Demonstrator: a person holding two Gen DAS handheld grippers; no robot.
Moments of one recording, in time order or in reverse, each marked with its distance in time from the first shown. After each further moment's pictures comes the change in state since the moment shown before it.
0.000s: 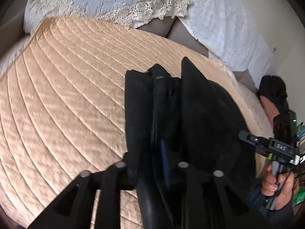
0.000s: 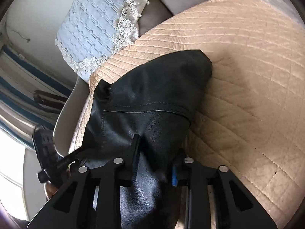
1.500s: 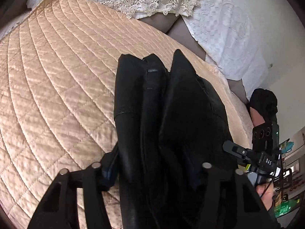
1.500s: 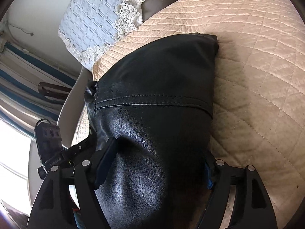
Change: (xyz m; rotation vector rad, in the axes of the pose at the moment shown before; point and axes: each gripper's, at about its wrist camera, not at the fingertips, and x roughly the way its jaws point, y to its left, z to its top) left arm 0.017 0.007 -0.019 -0.107 0.024 -0.094; right arm 0.034 -0.004 -0.003 -0.009 0.078 0.066
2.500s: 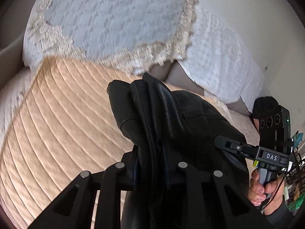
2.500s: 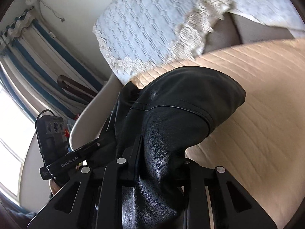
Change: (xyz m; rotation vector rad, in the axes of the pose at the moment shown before) left arm -0.071 0.003 0.116 0.153 -0.221 0.058; right arm 0.031 0.127 0.085 -0.247 -0.113 0.103
